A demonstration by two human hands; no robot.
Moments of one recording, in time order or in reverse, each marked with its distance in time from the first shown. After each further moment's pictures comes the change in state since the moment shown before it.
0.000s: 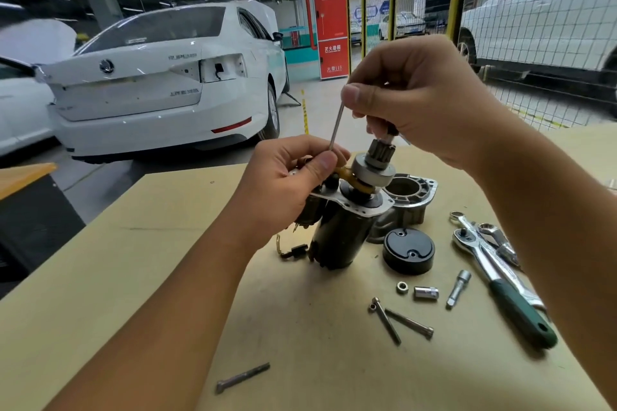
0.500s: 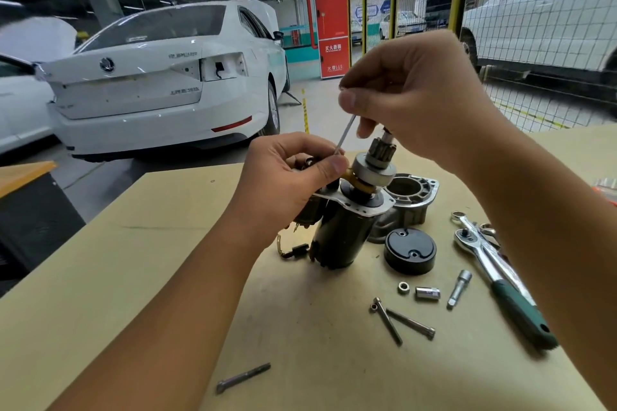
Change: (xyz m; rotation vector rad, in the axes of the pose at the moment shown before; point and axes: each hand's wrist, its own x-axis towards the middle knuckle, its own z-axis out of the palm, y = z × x) left_hand 0.000 0.003 0.005 -0.072 0.092 -0.065; right_hand -0.001 -0.005 0.010 -0.097 0.088 -0.020
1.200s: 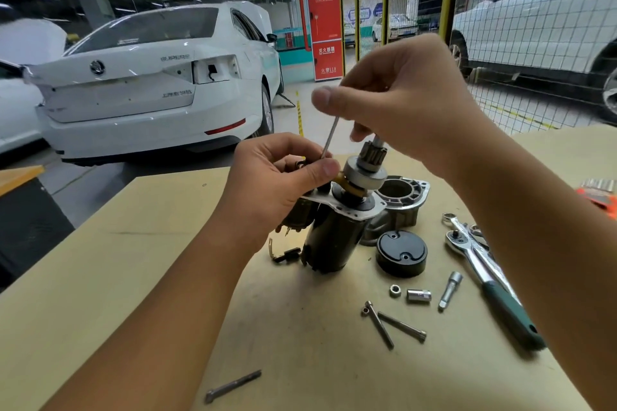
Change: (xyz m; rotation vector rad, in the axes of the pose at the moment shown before) left_hand 0.000 0.001 -0.001 -0.084 0.001 -0.039; right_hand -0.002 0.000 -0.001 -0.028 0.014 0.056
